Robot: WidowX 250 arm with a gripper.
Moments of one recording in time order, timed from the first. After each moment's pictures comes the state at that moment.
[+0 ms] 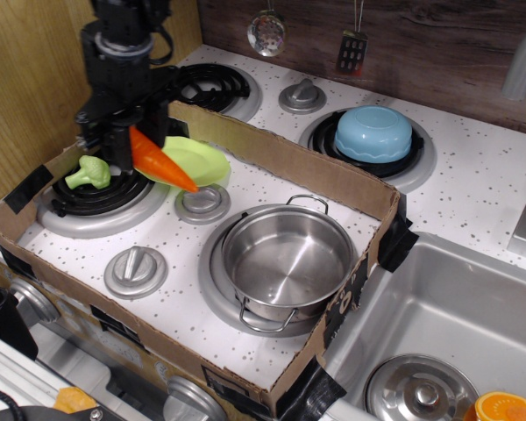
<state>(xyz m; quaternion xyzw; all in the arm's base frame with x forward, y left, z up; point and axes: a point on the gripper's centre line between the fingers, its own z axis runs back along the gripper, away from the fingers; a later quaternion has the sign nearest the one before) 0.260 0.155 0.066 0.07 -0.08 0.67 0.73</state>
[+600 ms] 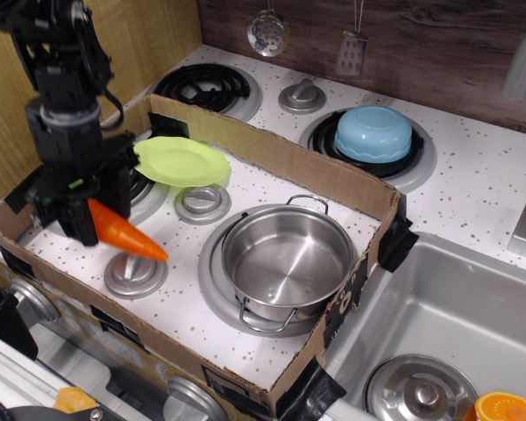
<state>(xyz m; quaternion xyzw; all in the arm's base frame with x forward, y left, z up) 0.197 0.140 0.035 0.05 0.01 0.70 0.71</state>
